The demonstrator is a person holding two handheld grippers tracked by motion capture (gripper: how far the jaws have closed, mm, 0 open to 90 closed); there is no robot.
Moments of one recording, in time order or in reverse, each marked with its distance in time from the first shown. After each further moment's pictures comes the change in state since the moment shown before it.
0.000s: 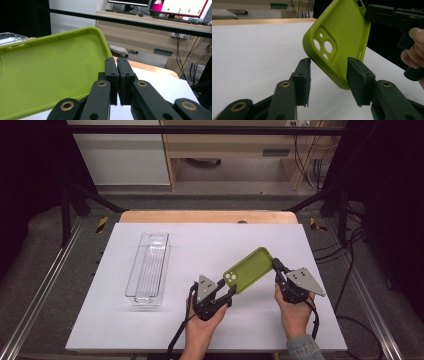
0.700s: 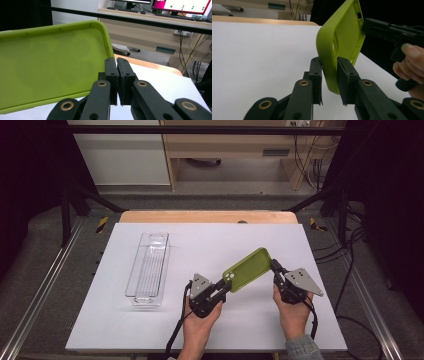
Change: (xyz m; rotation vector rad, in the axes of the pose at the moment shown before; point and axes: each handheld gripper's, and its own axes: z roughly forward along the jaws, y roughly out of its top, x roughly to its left) left arm 0.010 0.003 -0.005 -0.034 -0.041 -0.083; right arm 0.003 -0.003 0.002 0.016 0.013 0.008
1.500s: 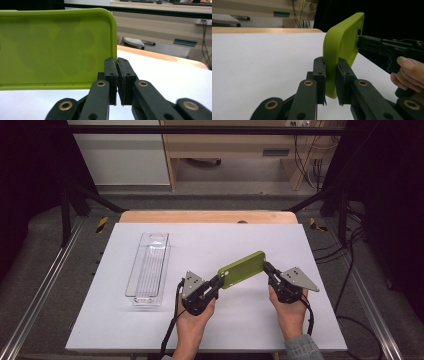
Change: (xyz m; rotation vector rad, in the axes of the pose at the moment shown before) left arm 0.012 0.009 -0.013 -0.038 0.044 0.041; right arm 0.003 -0.009 0.011 0.044 0.111 0.056
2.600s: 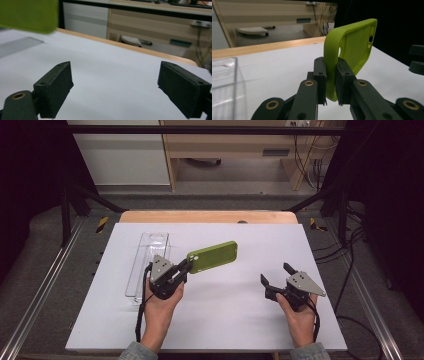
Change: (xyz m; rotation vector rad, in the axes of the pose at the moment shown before) left arm 0.058 0.045 -0.040 0.004 0.131 0.108; right arm -0.012 -0.010 -0.014 0.014 -0.013 -0.045
